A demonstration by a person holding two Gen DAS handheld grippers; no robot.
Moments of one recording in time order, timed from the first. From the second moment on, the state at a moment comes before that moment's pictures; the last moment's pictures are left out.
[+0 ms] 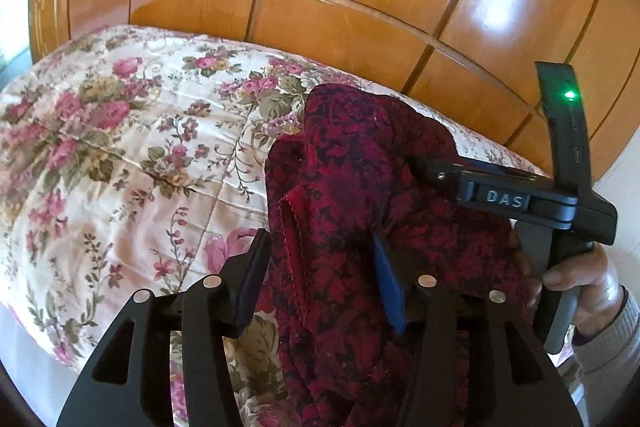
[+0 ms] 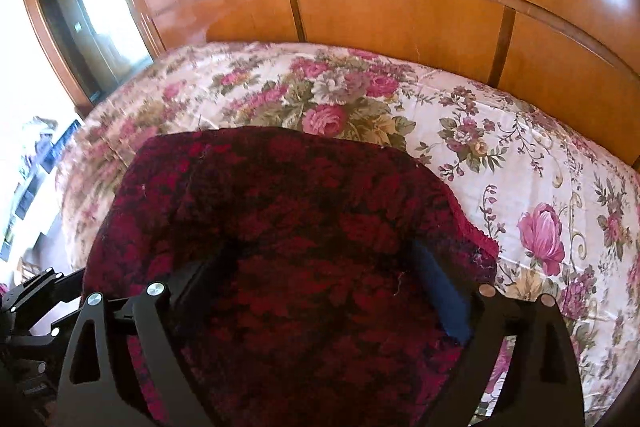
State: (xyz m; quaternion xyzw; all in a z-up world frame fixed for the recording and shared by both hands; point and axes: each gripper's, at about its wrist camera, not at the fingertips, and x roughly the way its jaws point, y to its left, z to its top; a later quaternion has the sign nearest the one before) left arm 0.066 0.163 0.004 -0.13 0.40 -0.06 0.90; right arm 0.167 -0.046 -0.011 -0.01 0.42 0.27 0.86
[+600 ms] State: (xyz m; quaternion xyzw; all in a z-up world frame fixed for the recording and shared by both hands) left arm 0.054 0.162 0.006 -0.09 0.40 -0.04 0.91; right arm 0.120 -0.105 0.000 0.07 0.39 0.29 0.87
